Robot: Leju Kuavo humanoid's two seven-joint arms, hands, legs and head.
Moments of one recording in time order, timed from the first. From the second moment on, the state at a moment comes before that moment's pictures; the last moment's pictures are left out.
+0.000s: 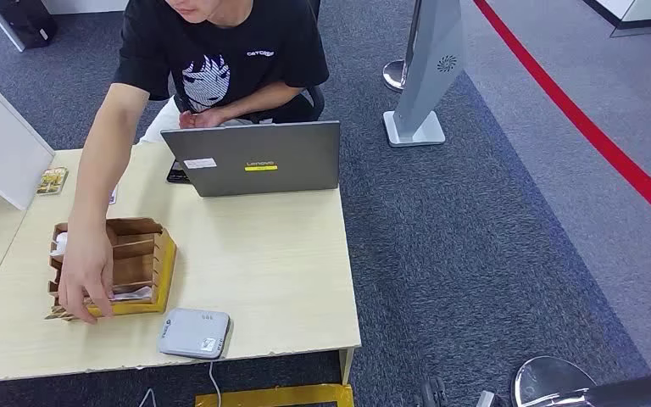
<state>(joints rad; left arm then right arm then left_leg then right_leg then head) 0.21 -0.30 0.75 -1.34 0.02 -0.16 -0.69 -0.07 0.14 -0.42 -0.25 -0.43 0.26 -0.51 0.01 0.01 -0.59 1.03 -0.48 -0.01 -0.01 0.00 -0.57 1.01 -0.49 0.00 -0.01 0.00</state>
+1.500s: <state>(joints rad) -0.02 -0.15 0.12 -1.74 -0.89 0.14 -0.46 -0.15 0.16 -0.43 -0.25 -0.25 0.24 -0.42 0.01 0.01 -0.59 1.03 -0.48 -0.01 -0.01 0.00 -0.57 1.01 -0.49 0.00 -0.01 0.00</state>
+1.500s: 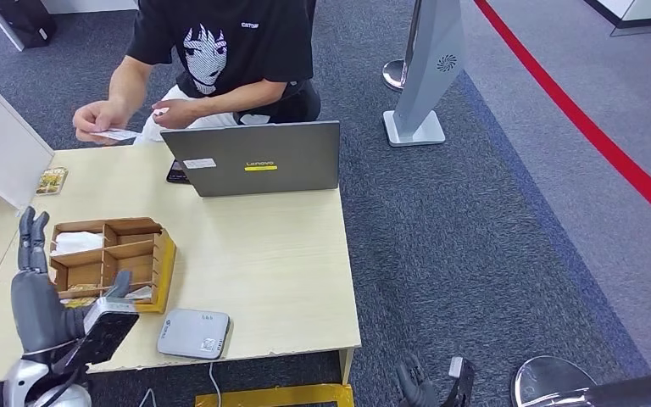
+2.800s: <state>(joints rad) -0.28 0.09 -0.09 -1.50 -1.53 0.45 -0.13 -0.17 0.18 -0.42 -0.25 -0.15 0.29 -0.37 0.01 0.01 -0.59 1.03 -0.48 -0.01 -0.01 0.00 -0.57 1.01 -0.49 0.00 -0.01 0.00</state>
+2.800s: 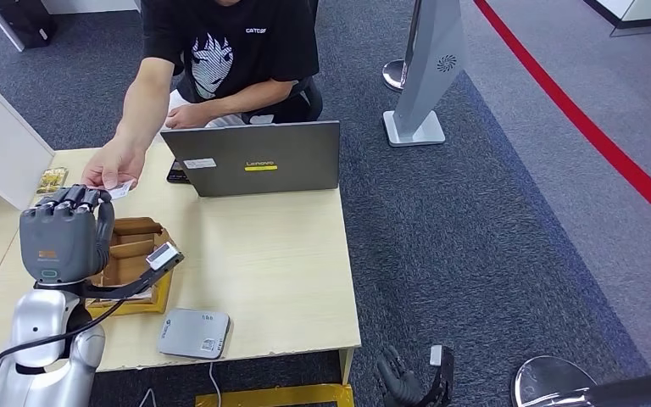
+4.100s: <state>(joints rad) 0.11 0.04 -0.11 -1.57 -1.57 0.50 -0.24 -0.16 0.18 -0.45 -0.25 -0.18 0.31 -0.40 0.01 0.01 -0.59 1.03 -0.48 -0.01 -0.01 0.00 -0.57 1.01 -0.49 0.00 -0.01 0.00</state>
